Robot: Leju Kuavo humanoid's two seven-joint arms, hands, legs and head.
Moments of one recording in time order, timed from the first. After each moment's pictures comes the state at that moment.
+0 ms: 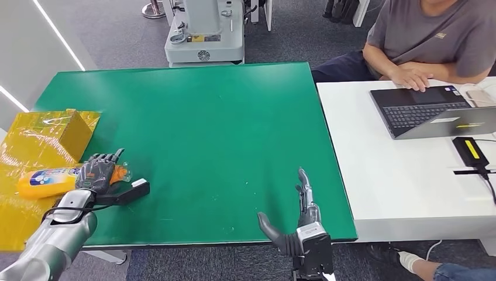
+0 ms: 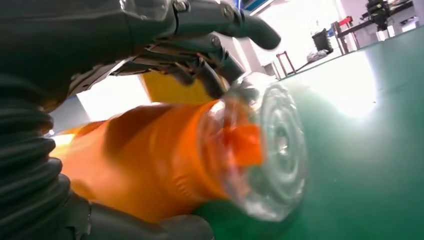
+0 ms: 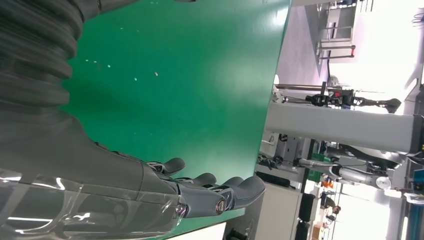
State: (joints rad) left arm -0.63 0.27 -0.36 -0.35 -1.37 0.49 -0.10; right arm 0.13 0.08 0.59 -1.64 0.16 -0.49 -0.53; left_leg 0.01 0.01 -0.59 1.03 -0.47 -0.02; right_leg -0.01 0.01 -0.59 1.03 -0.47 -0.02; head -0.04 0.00
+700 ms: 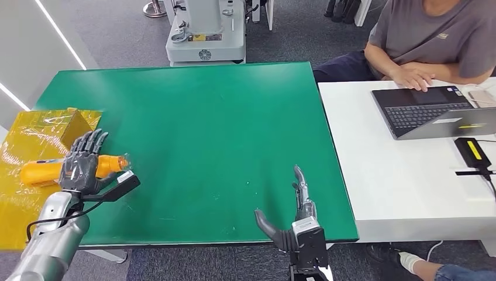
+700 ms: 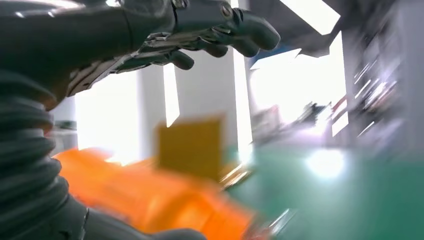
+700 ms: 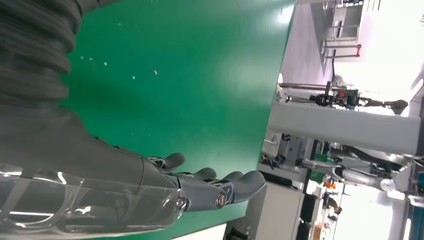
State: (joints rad) left arm -0.52 0.23 -0.06 -0.58 -1.22 0.70 -0.46; right arm 0.09 0.08 0.60 -1.59 0.15 -0.50 -0.52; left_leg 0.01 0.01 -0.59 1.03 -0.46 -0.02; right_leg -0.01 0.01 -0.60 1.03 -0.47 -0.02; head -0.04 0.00
